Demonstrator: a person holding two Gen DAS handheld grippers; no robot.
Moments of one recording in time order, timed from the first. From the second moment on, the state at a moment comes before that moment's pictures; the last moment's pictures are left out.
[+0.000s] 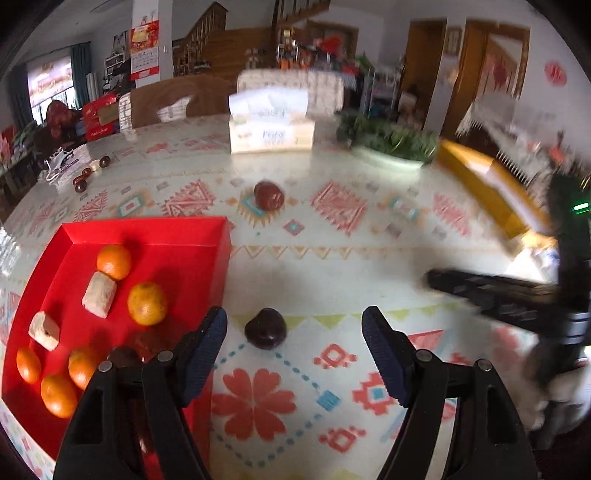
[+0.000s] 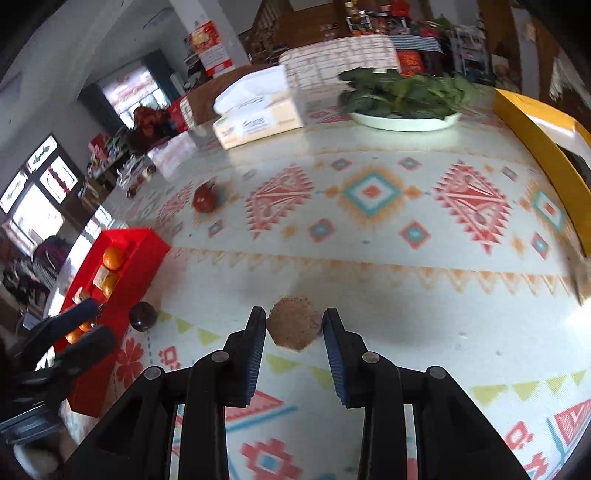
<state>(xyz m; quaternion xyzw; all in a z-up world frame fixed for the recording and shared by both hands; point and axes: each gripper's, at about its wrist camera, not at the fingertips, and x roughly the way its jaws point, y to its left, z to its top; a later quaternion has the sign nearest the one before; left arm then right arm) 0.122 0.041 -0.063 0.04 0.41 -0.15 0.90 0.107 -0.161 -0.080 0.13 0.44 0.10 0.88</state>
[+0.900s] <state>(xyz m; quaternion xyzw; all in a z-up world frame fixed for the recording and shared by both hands) 0.110 0.027 -0.060 0.02 0.42 -0.23 0.88 0.102 -0.185 -0.084 0.20 0.44 0.12 0.87</state>
